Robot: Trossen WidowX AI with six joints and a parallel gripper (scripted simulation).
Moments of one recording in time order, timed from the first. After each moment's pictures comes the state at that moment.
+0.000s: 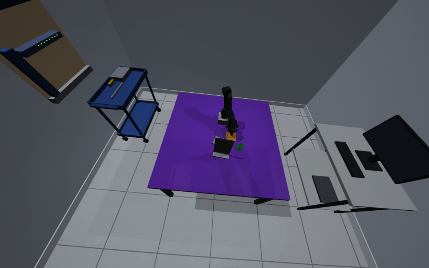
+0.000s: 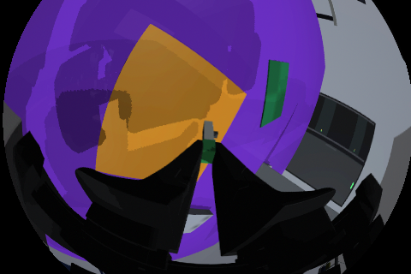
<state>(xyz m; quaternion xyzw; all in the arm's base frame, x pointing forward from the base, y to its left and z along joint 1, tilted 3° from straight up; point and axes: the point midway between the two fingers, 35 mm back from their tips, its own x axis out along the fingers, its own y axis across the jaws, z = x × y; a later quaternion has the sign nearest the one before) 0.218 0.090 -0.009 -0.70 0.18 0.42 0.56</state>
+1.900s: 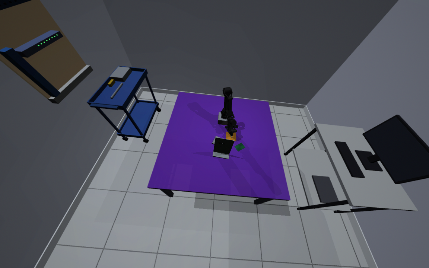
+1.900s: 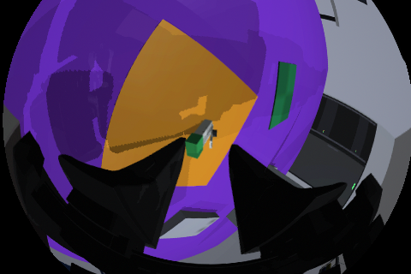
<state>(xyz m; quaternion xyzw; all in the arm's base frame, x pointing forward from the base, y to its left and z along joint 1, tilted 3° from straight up) 0.214 0.087 -0.020 -0.69 0.18 0.42 0.56</state>
